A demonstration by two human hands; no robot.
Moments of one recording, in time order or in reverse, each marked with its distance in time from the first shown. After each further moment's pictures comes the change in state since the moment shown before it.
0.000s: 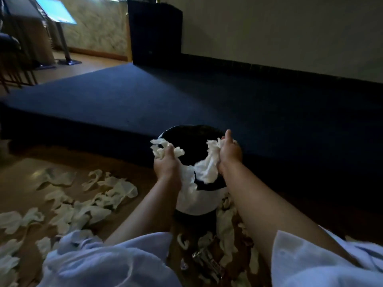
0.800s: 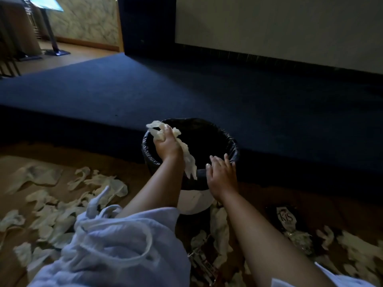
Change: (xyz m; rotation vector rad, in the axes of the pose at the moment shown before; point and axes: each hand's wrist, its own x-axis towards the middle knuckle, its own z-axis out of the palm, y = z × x) left_hand 0.046 -0.015 0.059 -0.104 0.055 0.113; right_hand 0.013 0.081 -0.046 -1.164 -0.284 -0.530
